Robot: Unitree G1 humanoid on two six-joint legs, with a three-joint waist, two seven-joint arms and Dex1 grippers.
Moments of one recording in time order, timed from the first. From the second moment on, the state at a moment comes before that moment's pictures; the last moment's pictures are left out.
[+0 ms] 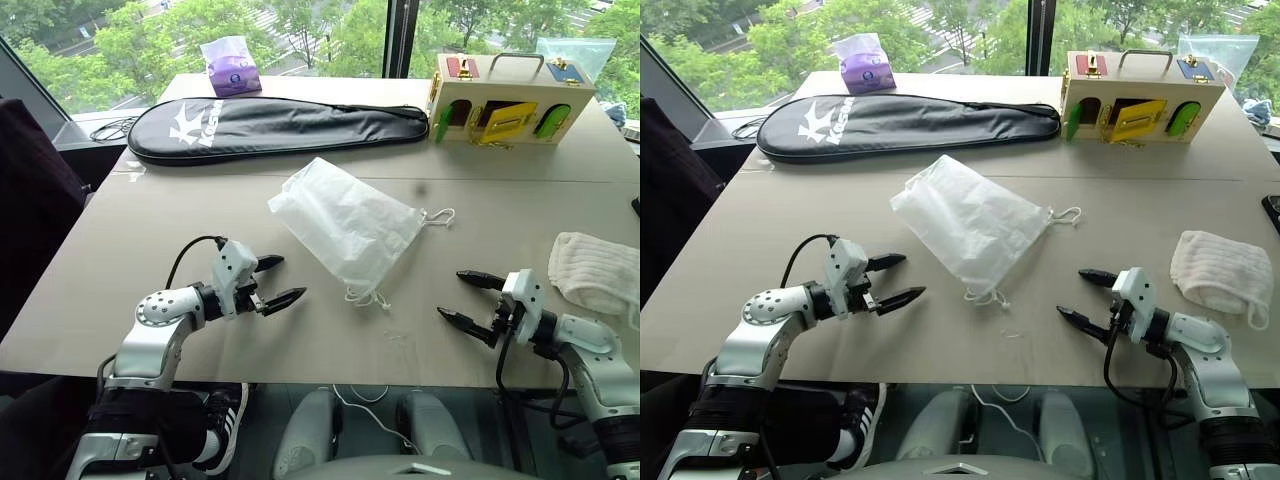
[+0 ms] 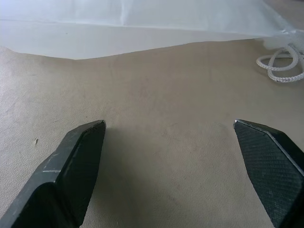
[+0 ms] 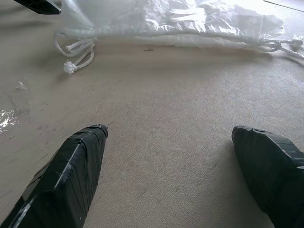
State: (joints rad) left arm -0.14 0.62 0.06 0.05 -0.32 0.20 -1.00; right arm 0.00 -0.55 -0.05 0.04 0.34 -0.04 1.02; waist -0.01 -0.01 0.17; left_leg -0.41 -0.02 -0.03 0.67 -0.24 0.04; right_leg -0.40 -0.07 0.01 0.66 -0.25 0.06
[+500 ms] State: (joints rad) left arm -0.17 0.62 0.05 0.11 -0.32 0.15 -1.03; right arm 0.00 -0.55 -0.05 0.04 0.34 -0.04 1.00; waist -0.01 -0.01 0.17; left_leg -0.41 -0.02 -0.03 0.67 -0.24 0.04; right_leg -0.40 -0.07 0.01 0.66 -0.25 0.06
